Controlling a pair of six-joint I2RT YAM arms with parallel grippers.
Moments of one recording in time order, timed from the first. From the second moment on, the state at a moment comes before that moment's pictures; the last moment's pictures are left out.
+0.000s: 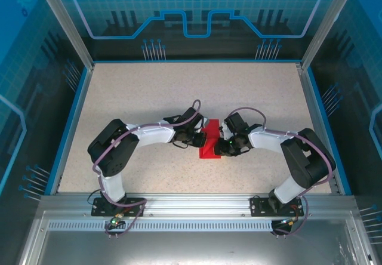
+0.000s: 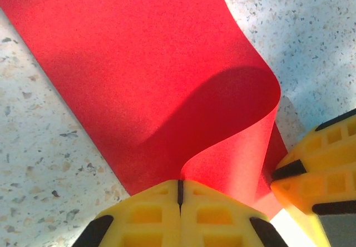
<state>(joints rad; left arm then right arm) -0.72 1.84 1.07 -0.29 0.23 -0.42 0.51 1.59 0.73 -0.37 -0.42 0.50</state>
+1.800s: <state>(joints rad) -0.70 1.88 1.10 -0.32 0.16 -0.42 0.52 1.62 0.76 -0.40 -0.42 0.49</state>
